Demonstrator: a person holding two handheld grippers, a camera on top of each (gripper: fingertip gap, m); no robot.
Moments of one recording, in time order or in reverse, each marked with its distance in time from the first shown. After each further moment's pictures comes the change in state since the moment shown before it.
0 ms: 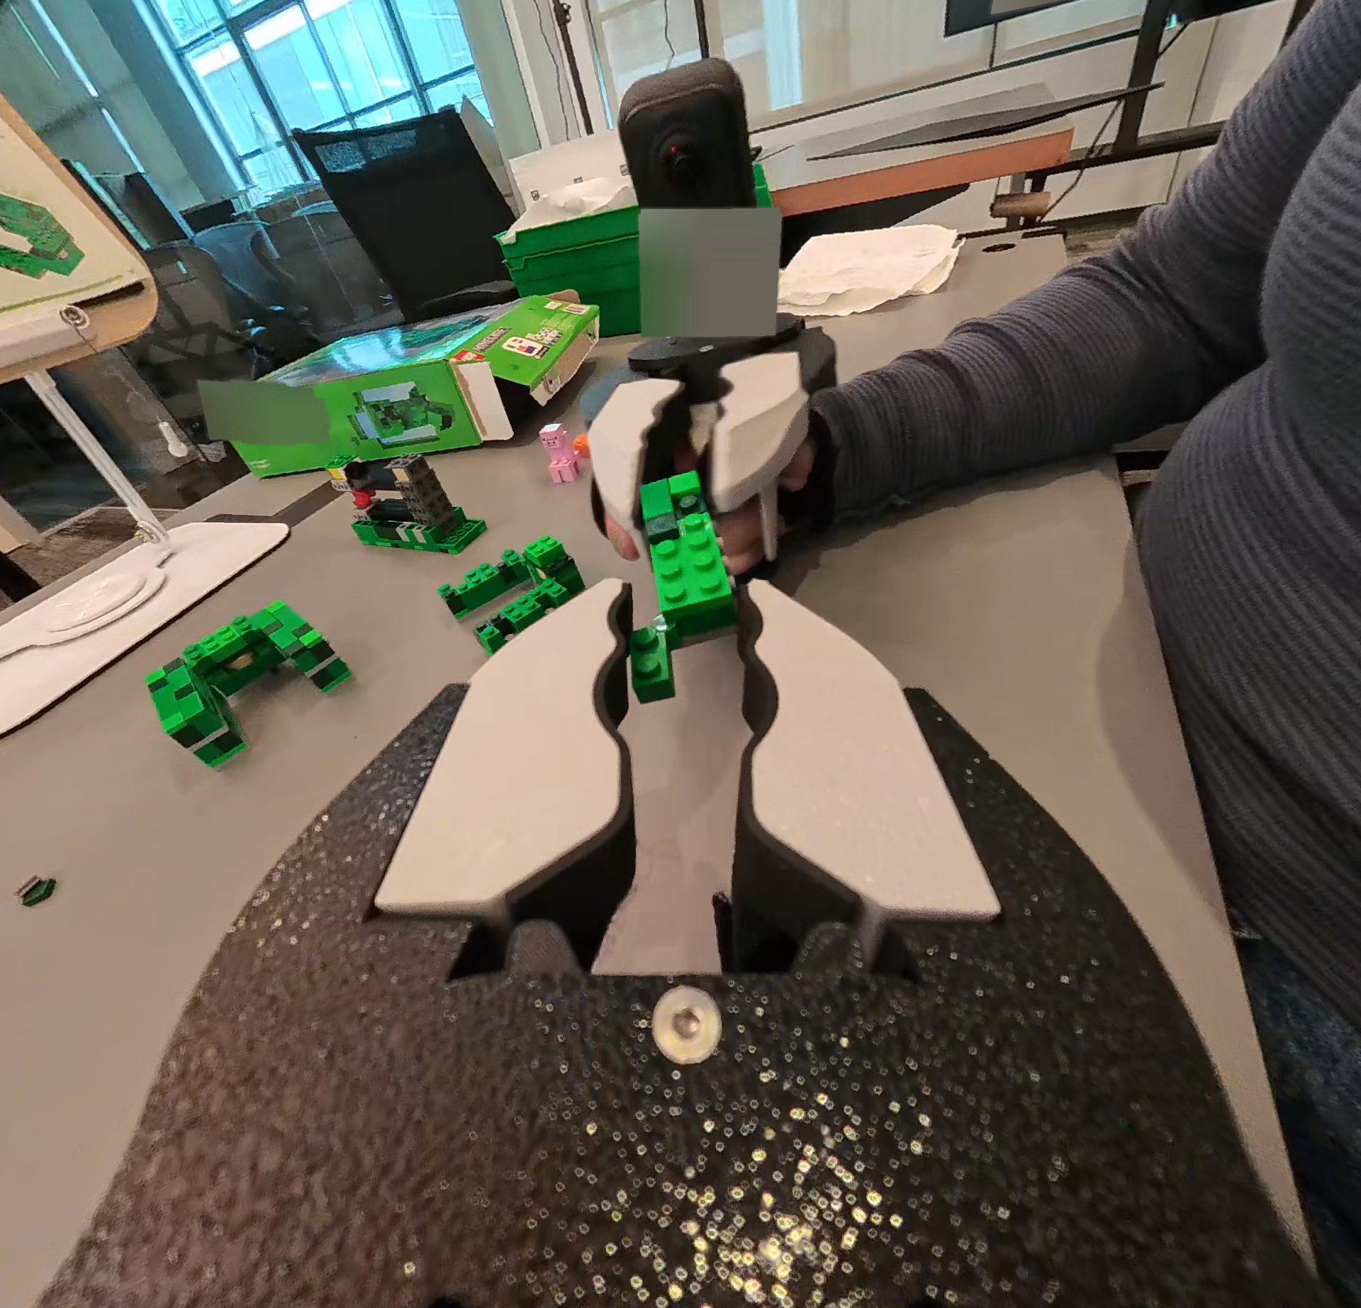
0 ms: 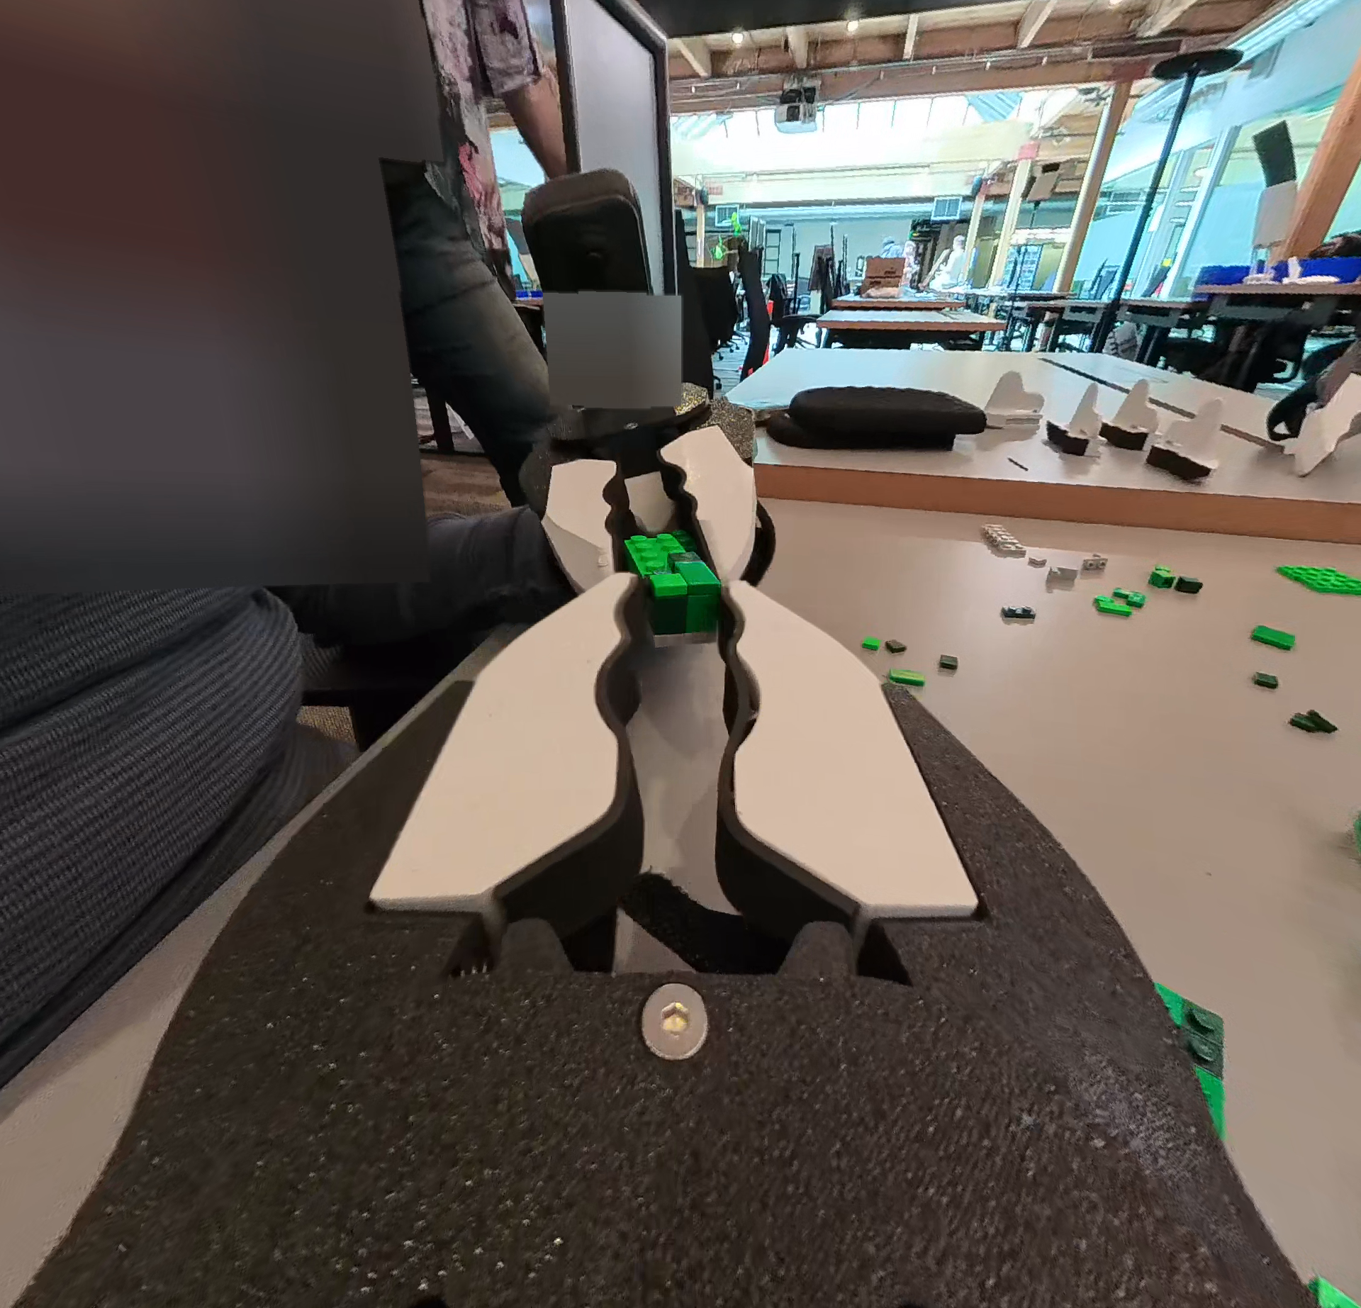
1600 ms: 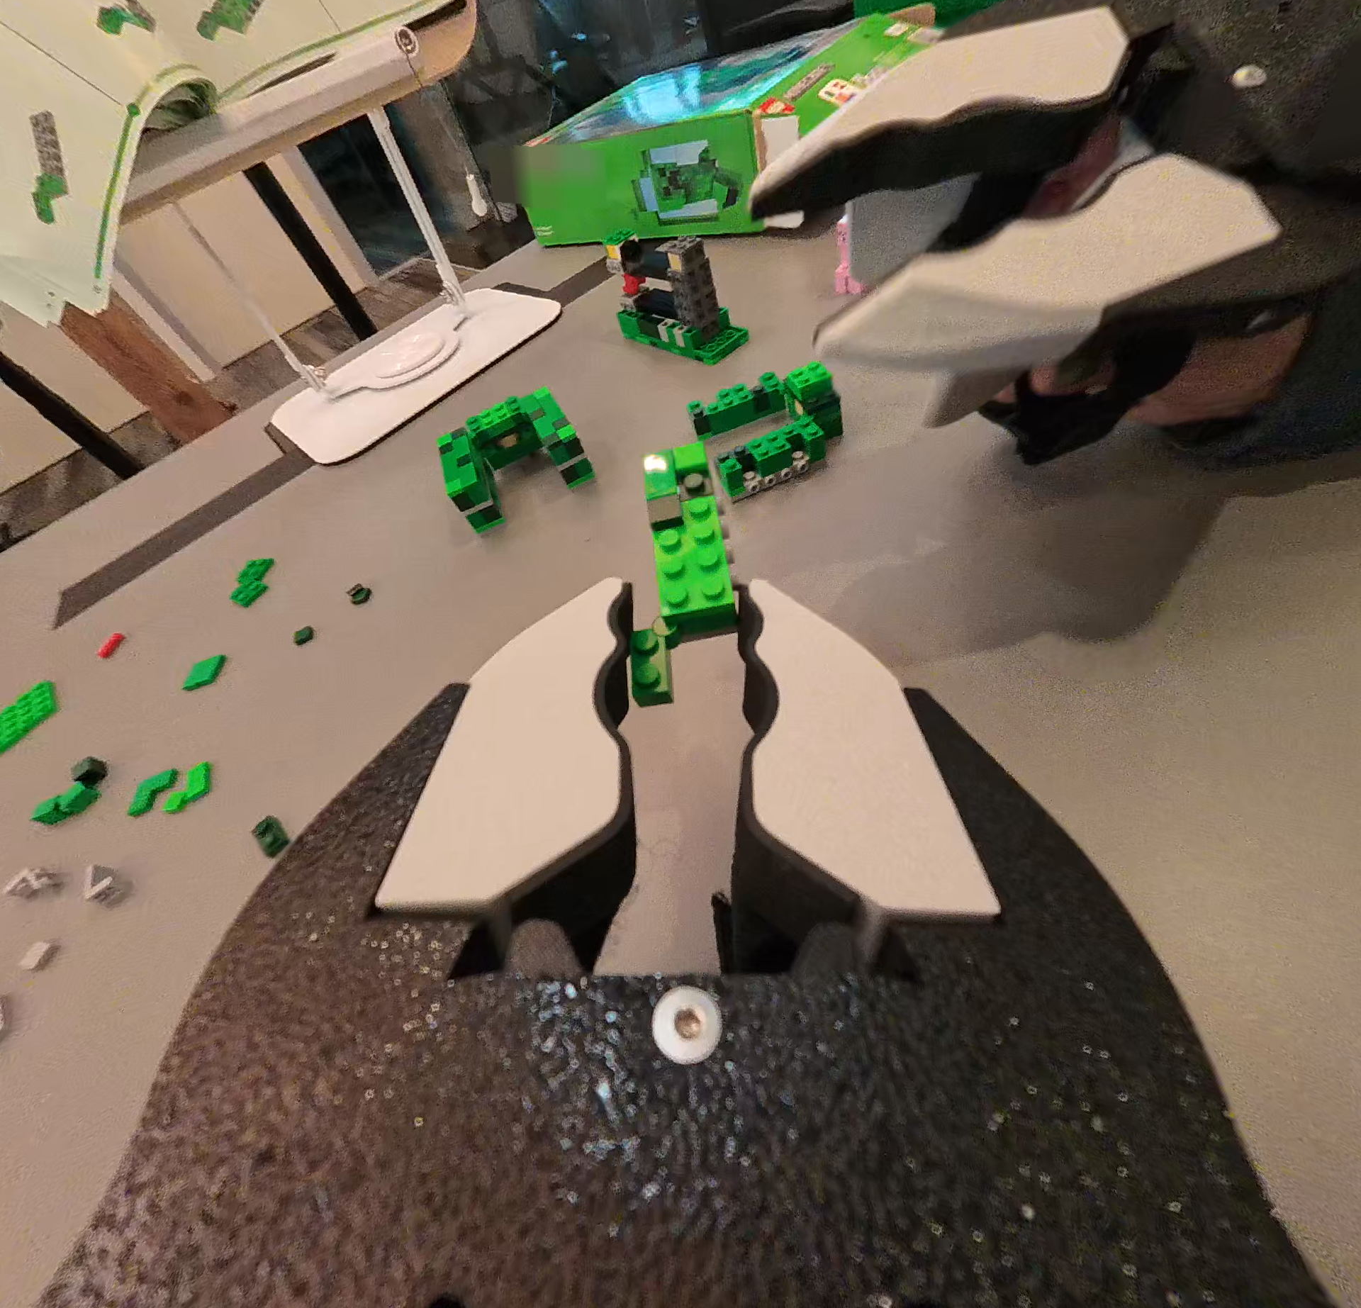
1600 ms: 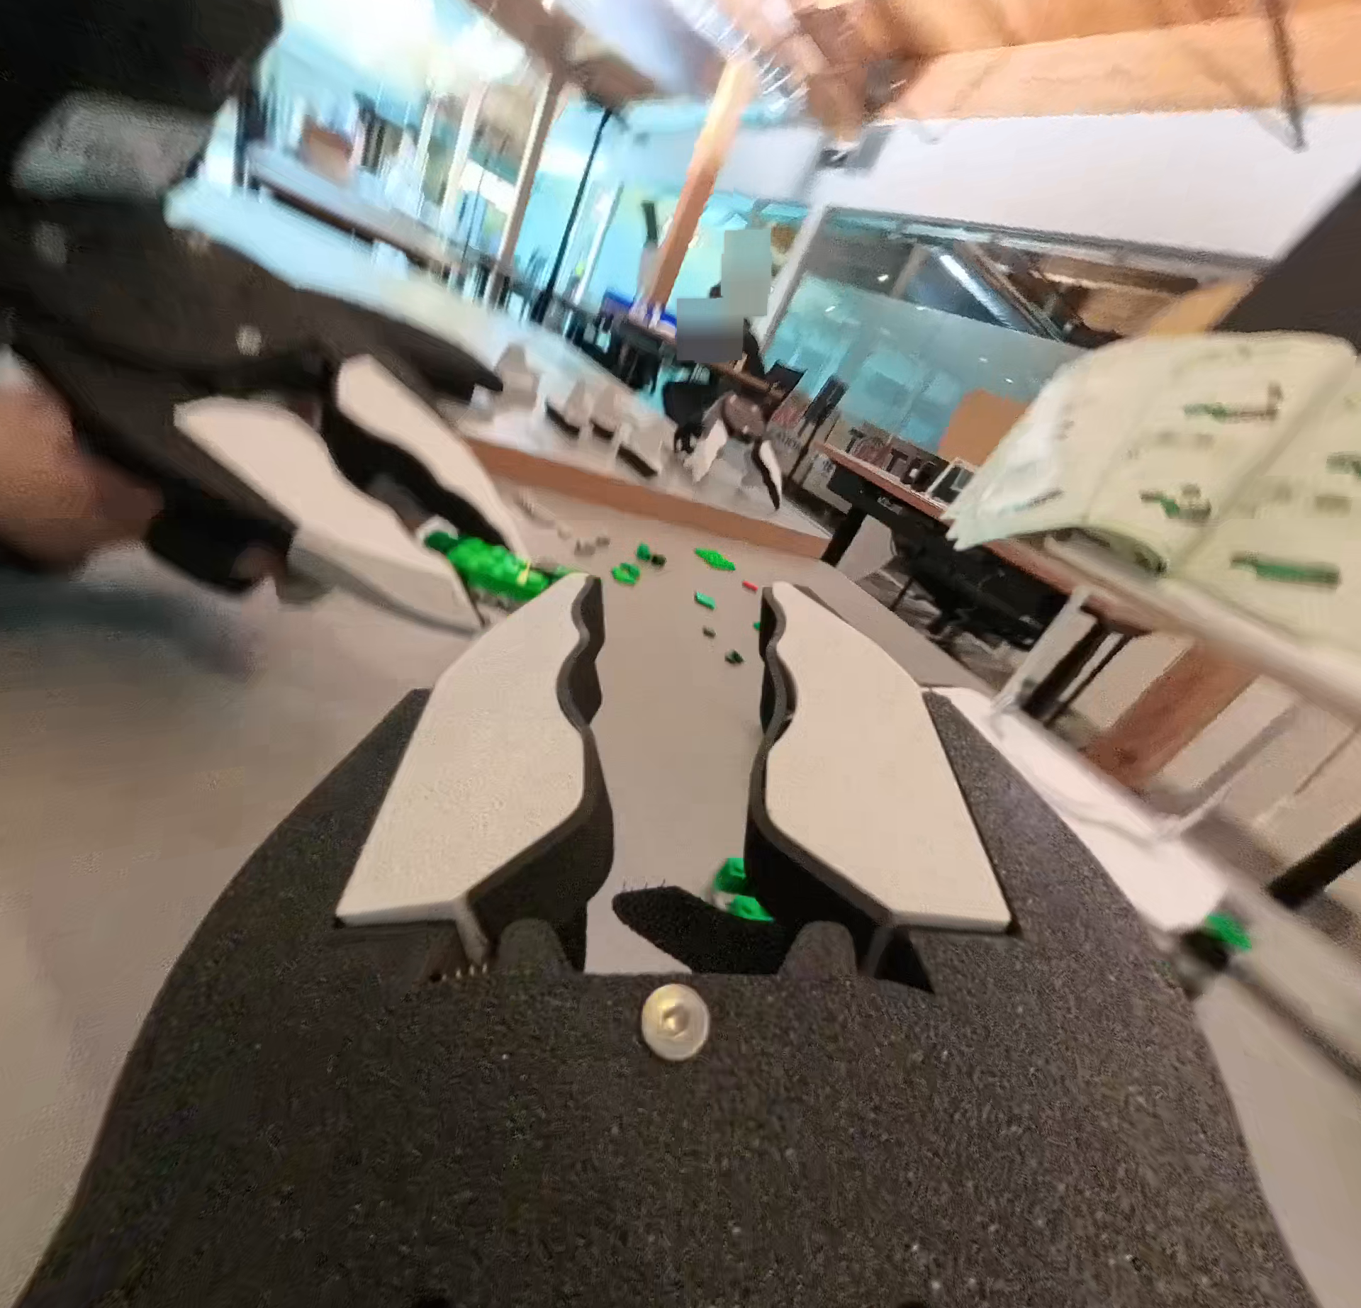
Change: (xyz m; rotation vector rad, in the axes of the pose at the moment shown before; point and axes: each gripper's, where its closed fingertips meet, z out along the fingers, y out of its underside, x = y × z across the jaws) left arm -0.063 0.039 -0.017 -0.287 -0.432 -0.033; right arm 0.063 -0.015 -0.018 -0.092 0.754 -0.464
